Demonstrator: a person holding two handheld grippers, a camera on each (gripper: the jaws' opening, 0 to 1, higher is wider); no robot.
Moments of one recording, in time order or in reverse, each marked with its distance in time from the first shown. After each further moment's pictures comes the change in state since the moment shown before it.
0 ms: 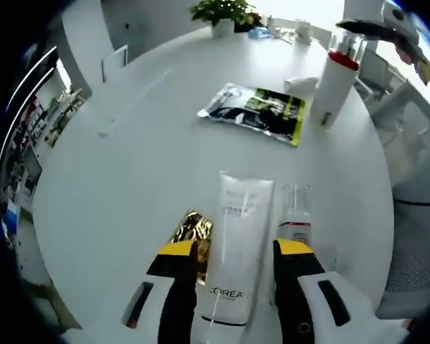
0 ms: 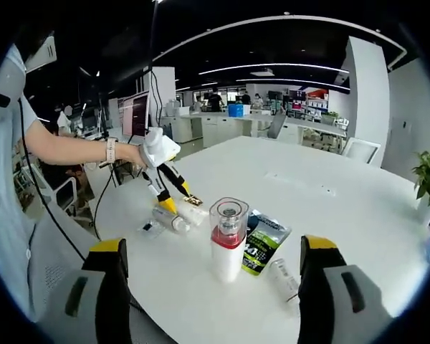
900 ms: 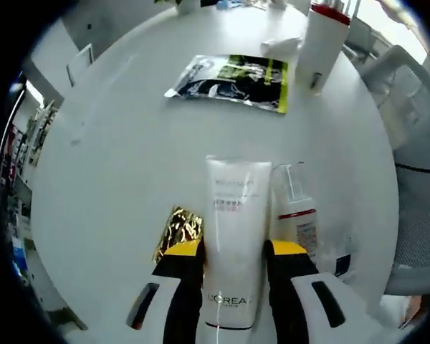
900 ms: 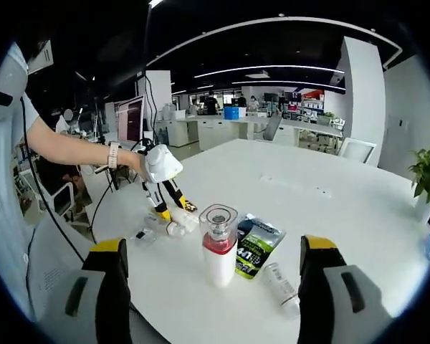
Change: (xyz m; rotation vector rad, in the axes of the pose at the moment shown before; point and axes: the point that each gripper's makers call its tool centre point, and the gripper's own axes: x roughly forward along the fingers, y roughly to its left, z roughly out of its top) left arm 0.015 -0.001 -0.013 0.142 0.167 -0.060; right arm -0.001 -0.010 0.006 0.021 -0.019 -0.029
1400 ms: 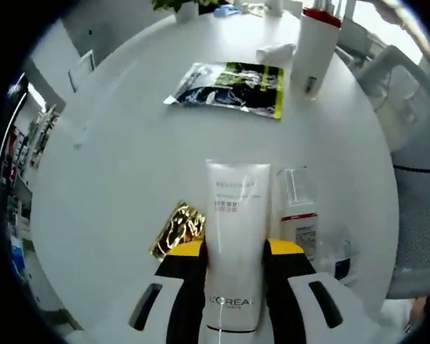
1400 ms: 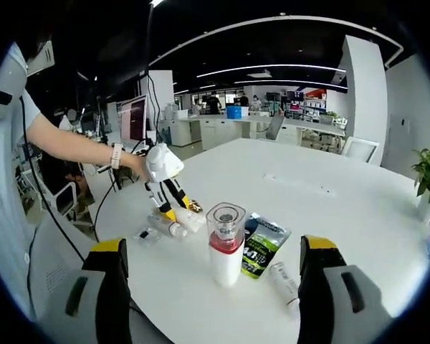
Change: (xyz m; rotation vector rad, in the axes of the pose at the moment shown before) left arm 0.000 -0.002 0.001 -0.044 -0.090 0.021; right arm 0.005 0.011 -0.001 -0.005 0.004 0.029
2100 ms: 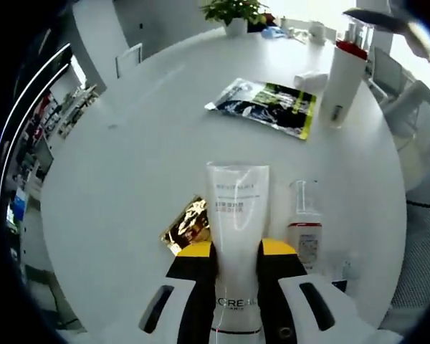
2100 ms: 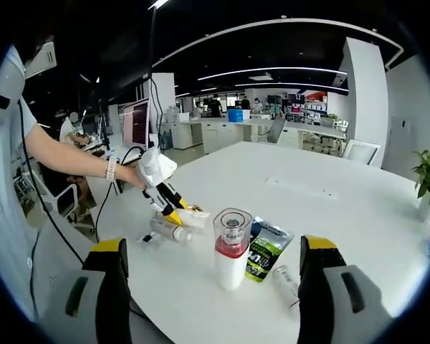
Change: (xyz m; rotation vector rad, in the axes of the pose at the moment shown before) left arm -0.012 0.002 -0.001 -0.172 -0.121 0.142; right arm -0.003 0.007 0.008 0.001 -0.025 0.001
